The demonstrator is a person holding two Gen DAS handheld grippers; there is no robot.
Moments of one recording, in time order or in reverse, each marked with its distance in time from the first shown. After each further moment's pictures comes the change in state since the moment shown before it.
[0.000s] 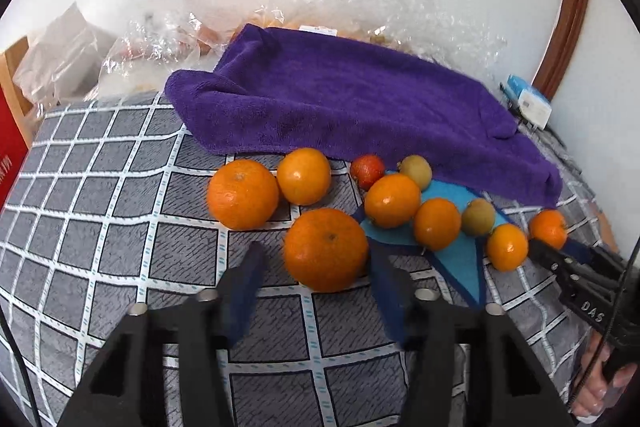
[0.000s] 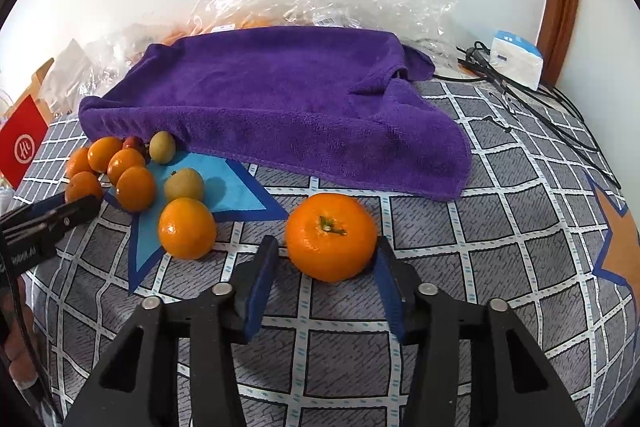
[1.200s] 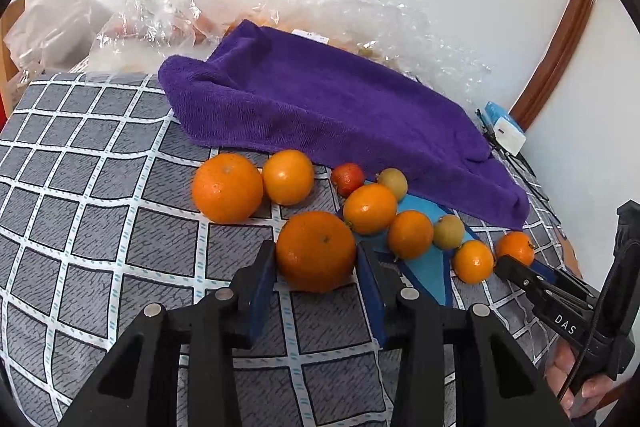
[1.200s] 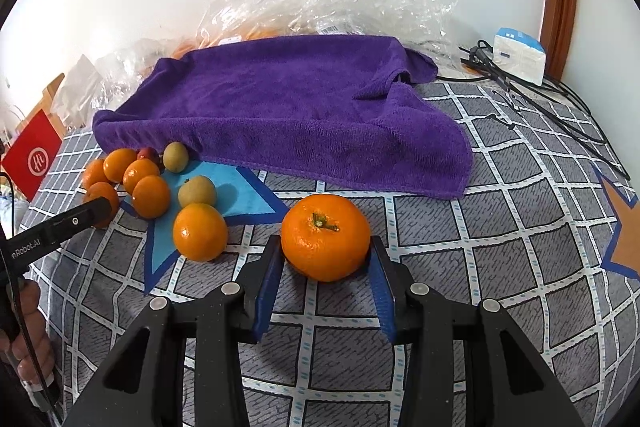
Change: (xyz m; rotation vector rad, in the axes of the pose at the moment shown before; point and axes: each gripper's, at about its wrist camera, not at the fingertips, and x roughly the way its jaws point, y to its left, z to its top) left arm -0.005 0.010 -0.006 -0.085 -0.023 -0.131; right arm -0.005 -0.008 -0.004 0.031 -0.030 0.067
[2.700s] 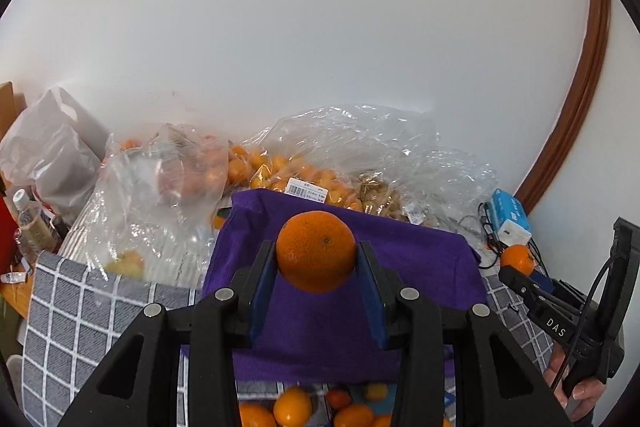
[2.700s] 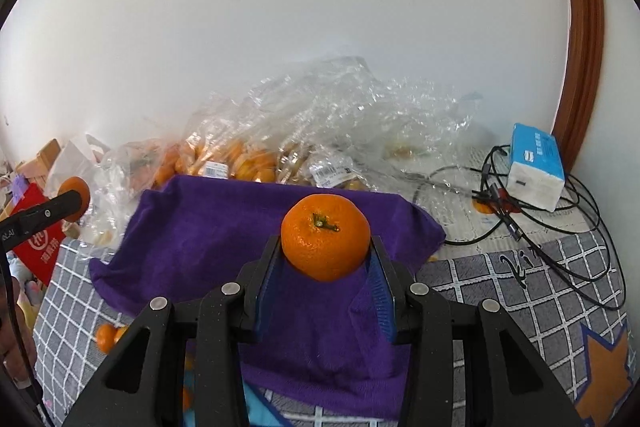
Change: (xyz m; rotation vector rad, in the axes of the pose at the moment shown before) left arm -0.009 -0.024 0.171 0.039 -0.152 0.053; right arm 0.010 -0.008 0.156 0.021 -0.145 -0.006
